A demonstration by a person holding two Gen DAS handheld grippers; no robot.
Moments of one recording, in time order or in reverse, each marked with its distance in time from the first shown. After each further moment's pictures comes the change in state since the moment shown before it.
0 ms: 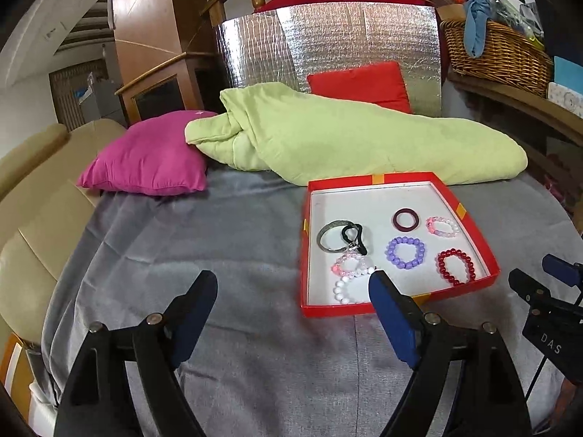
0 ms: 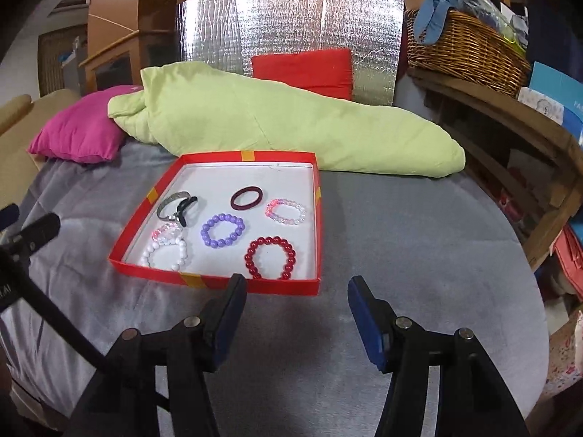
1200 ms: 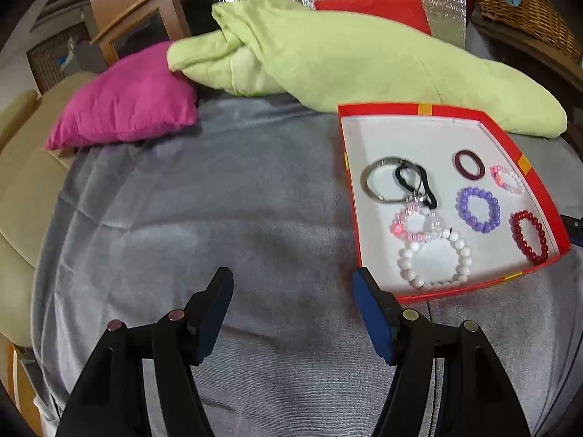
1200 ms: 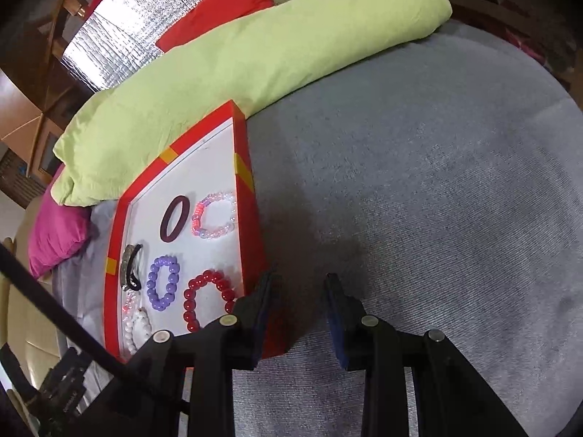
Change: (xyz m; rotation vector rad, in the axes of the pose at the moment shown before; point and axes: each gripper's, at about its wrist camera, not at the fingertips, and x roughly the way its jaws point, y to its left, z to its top) left arm 0.104 0.036 -0.002 0.026 0.251 0.002; right arm 0.133 -0.101 0.018 0.493 0.293 0.187
